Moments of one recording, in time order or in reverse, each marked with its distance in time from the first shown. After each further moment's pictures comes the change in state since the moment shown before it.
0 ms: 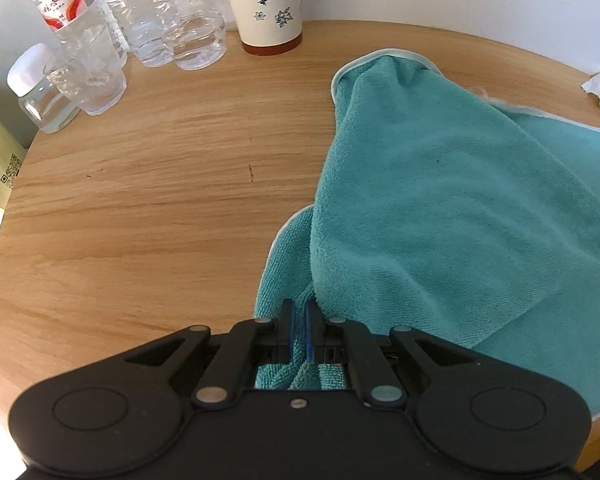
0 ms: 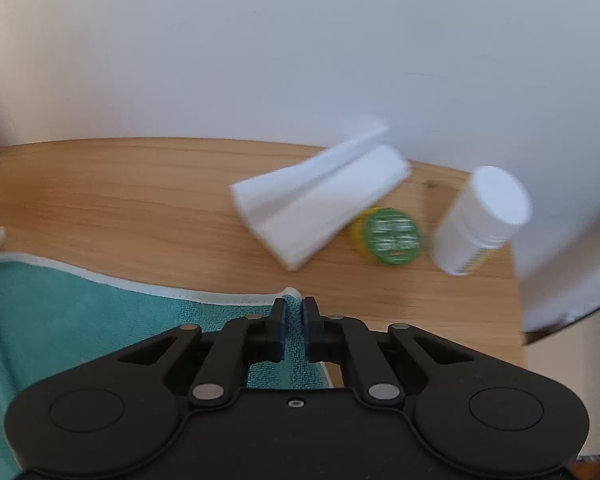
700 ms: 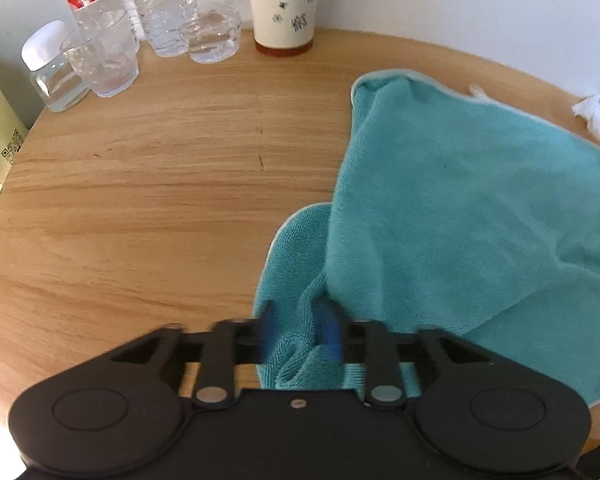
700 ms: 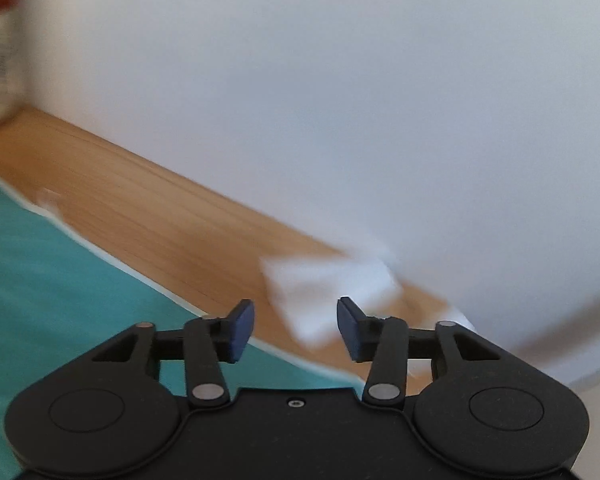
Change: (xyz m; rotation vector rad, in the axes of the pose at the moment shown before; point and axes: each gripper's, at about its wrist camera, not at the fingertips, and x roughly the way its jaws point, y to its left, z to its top) left arm -0.015 0.028 -0.015 -0.071 -0.053 -0.099; right arm -0.071 0.125 0.035 -0.381 -0.145 -0.069
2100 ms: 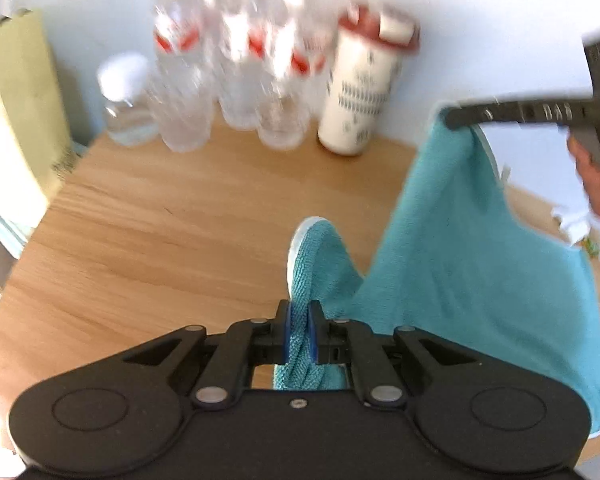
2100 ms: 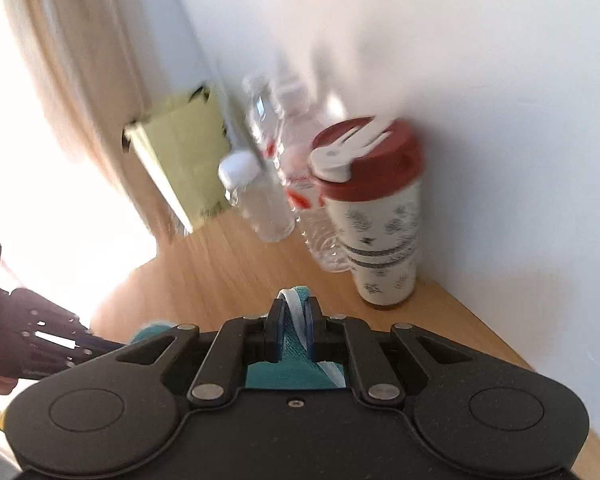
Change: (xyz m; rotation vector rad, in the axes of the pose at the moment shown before) left arm -0.079 0.059 0.010 -0.176 -0.174 -0.060; right arm -0.004 0.140 0.142 -0.095 -0.193 0.903
